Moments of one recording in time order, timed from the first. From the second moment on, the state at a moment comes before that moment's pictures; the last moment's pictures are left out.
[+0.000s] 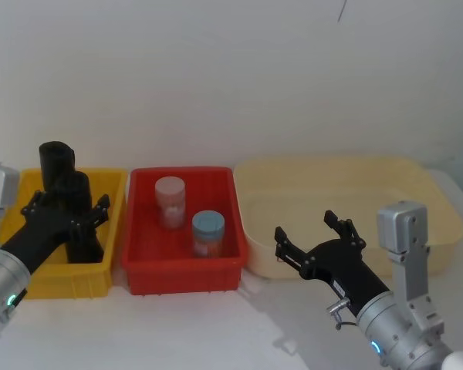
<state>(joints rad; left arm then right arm) -0.43 0.26 0.32 -1.26 -0.39 -0.04 -0.34 -0.01 0.34 -0.23 -1.77 0.29 0.03 0.07</state>
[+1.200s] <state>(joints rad) -0.42 0.25 0.29 -1.33 -0.36 -0.06 -0.35 -0.01 0.34 -0.23 -1.77 0.29 0.03 0.07</state>
